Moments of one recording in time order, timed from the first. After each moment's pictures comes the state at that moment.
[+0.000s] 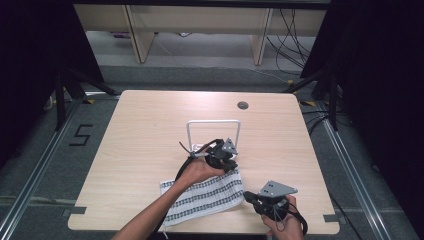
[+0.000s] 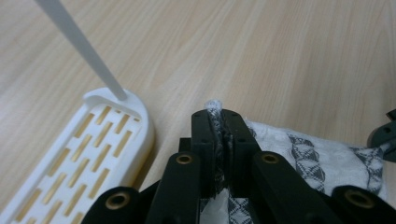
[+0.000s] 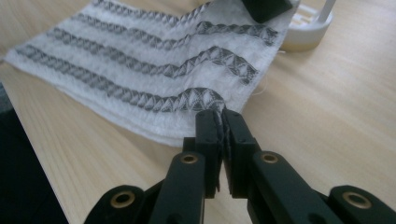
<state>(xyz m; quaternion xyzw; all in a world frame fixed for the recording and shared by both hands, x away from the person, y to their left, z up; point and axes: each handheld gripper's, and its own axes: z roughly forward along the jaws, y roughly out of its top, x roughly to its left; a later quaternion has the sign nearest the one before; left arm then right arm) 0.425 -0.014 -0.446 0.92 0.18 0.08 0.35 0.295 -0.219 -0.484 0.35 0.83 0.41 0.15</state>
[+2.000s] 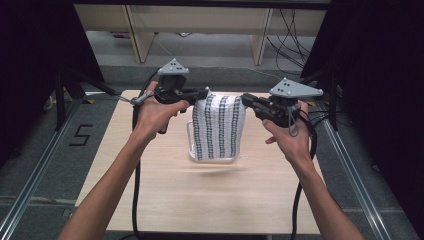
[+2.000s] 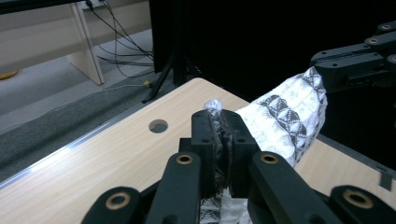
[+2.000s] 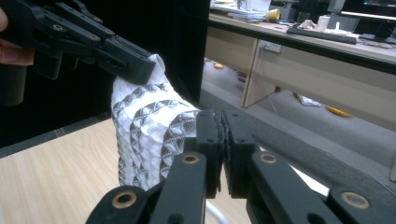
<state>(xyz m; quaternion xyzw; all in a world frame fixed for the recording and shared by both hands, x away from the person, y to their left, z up) 0.449 0.086 -0.255 0.77 0.32 0.17 0.52 0.413 -0.194 -0.270 0.29 0.75 0.55 0.25</state>
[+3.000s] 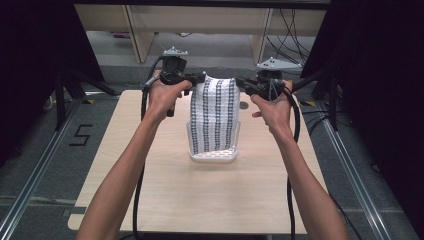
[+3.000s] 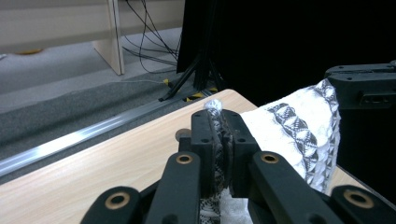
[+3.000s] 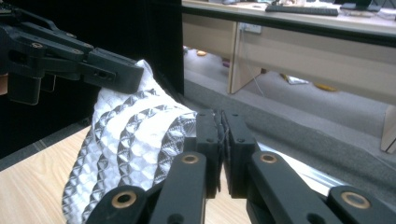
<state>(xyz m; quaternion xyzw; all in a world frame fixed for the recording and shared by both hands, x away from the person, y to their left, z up) 0.520 0.085 -0.273 0.73 0.40 0.16 0.53 0.489 -0.178 -0.275 0.35 0.74 0.52 0.24</state>
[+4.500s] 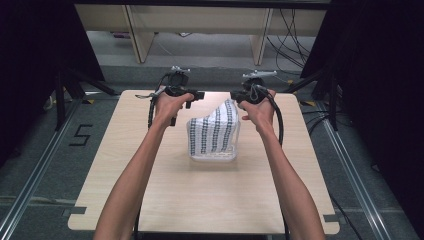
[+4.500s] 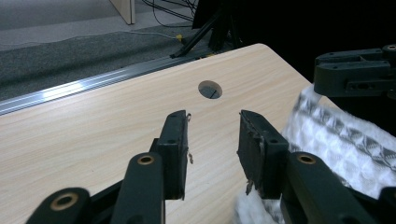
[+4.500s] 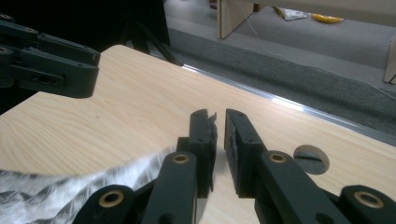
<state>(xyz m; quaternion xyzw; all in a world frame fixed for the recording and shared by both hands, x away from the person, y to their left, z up) 0.556 0.090 -0.342 0.76 0.45 0.12 0.46 0.546 -0.166 -0.344 0.43 0.76 0.44 0.19</state>
